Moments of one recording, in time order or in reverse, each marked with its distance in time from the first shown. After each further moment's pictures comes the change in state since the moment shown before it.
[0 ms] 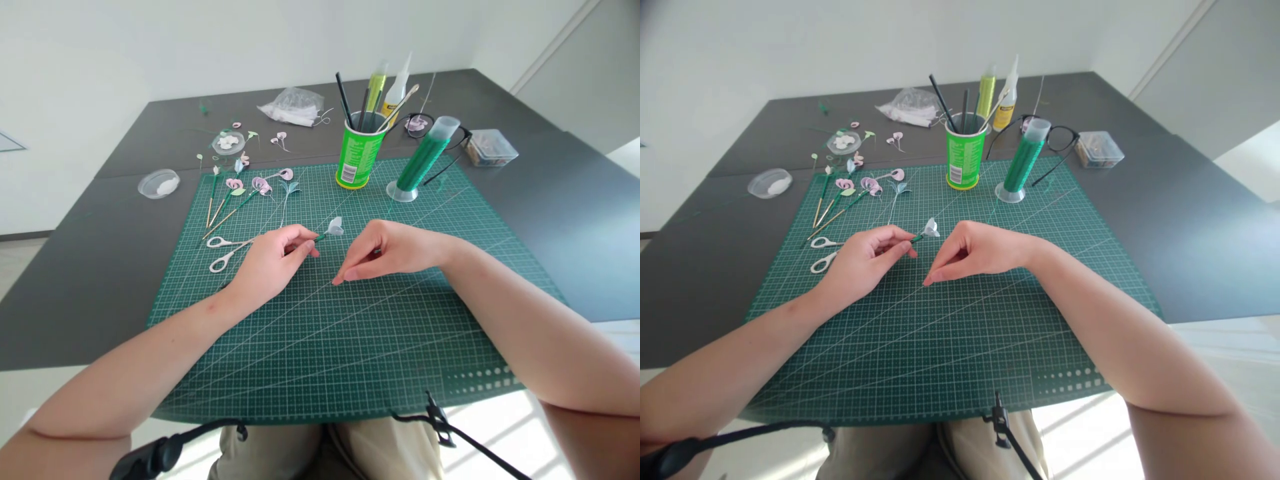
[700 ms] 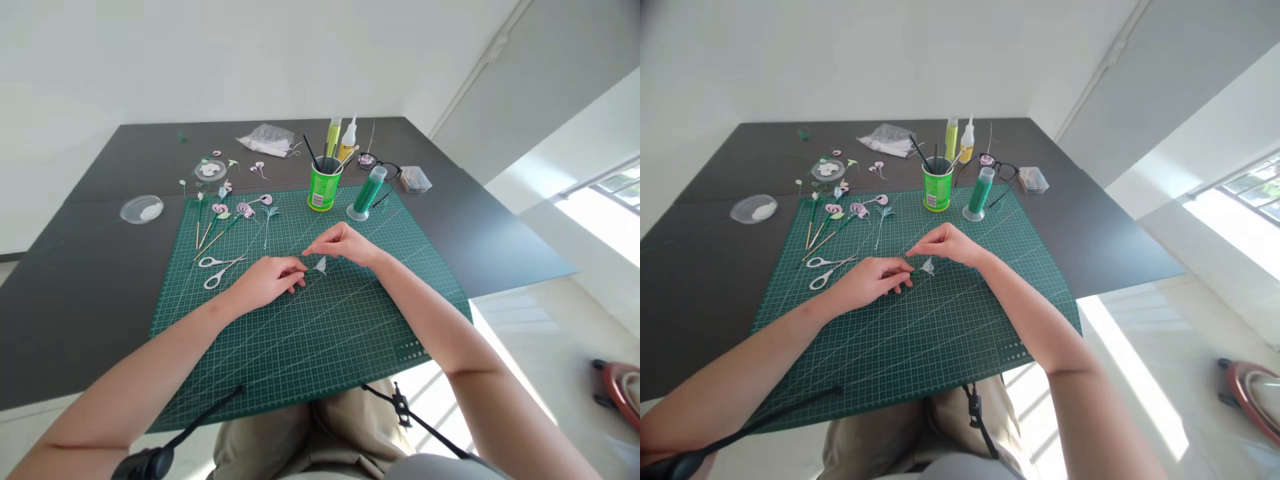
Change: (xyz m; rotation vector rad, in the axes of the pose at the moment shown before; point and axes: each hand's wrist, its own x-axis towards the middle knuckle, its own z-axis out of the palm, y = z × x) left_hand 0.005 0.009 -0.015 -0.008 -0.406 -0.049; right_hand 0.015 0.003 0.004 0.292 0.493 0.024
